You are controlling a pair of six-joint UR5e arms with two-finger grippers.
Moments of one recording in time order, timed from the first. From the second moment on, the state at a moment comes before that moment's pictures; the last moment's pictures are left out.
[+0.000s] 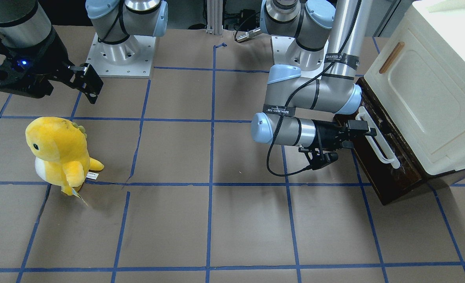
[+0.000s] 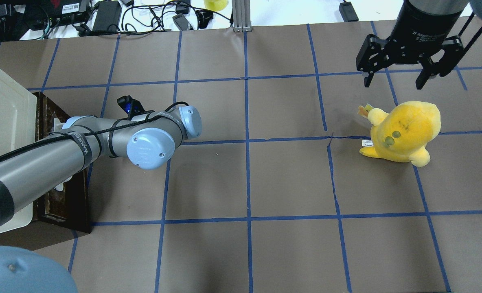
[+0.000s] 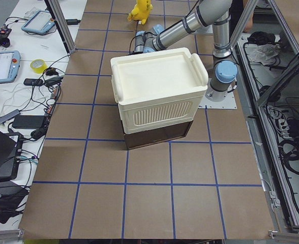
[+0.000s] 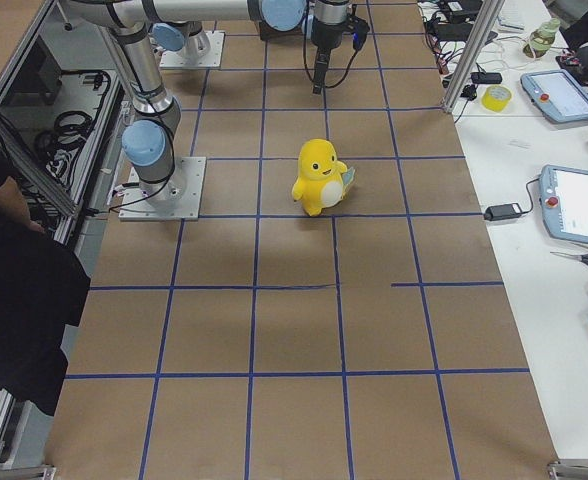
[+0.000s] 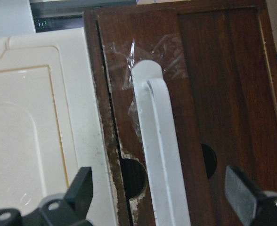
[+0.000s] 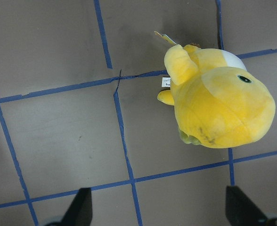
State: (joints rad) left arm -1.72 -1.97 -1.96 -1.51 2.87 -0.64; right arm 1.51 -1.53 1.48 -1.44 -1.63 0.11
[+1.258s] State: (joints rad) left arm -1.68 -1.97 -2.00 -1.52 2.92 -0.71; right arm 1.51 -1.53 1.48 -1.44 -1.63 0.11
